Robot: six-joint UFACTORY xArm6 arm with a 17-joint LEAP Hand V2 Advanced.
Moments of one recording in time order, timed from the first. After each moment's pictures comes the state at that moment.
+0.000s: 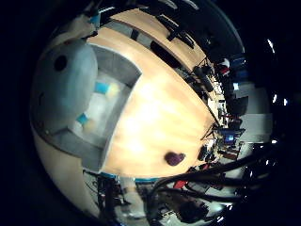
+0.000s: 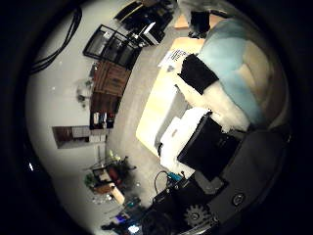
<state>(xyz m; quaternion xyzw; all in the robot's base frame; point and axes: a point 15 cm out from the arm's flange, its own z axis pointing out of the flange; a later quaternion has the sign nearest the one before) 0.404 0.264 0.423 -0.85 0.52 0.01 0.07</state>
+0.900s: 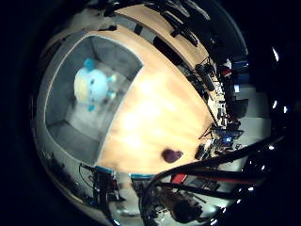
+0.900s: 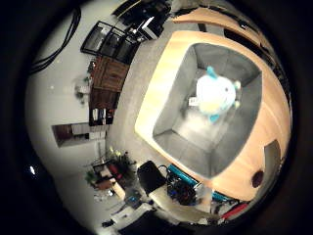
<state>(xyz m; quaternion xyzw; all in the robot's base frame) 0.398 0.260 0.419 -0.86 0.51 0.02 0.05</state>
